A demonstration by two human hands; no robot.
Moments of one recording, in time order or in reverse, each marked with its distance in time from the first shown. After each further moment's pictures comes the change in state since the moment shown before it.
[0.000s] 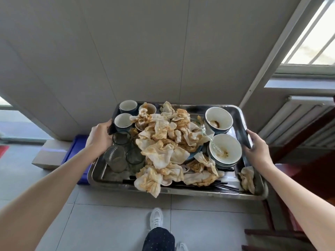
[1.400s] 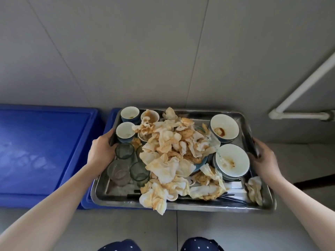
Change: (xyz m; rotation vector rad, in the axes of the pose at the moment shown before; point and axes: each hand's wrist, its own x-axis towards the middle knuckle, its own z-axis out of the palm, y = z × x) left_hand 0.185 -0.310 0.514 -0.115 -0.079 0.029; right_hand 0.156 0.376 0.453 -0.027 -0.015 0.032
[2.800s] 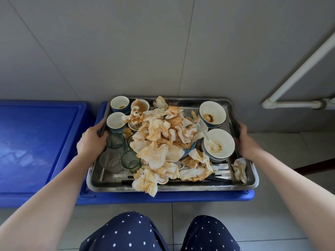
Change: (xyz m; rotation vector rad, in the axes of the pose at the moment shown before) left_hand 0.025 -0.013 0.008 0.168 0.047 -0.144; right_hand 0.041 0.000 0.022 -0.308 -0.289 0.151
